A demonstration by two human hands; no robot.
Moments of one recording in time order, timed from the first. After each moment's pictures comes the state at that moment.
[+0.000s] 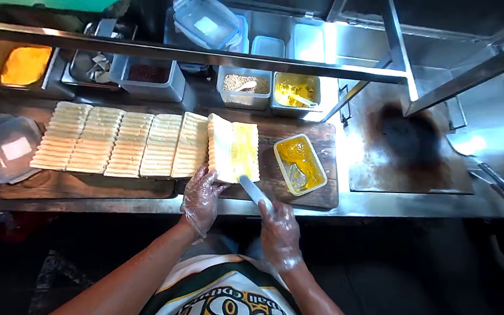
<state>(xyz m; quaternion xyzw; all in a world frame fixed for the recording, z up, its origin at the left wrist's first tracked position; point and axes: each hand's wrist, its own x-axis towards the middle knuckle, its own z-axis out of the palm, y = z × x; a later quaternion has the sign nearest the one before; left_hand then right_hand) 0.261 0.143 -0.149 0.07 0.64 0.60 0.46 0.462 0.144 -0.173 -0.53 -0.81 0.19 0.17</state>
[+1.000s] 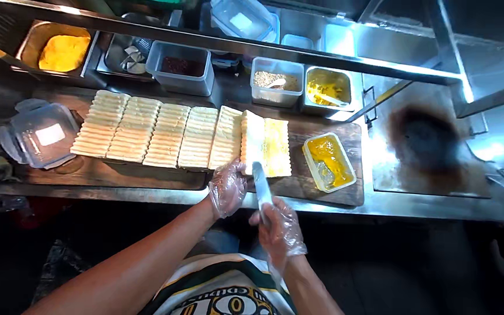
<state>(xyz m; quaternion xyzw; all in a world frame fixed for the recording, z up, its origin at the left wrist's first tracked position) 0.212 0.137 -0.154 -0.02 0.52 0.60 0.61 0.358 0.120 -0.105 -0.59 -0.26 0.73 0.24</state>
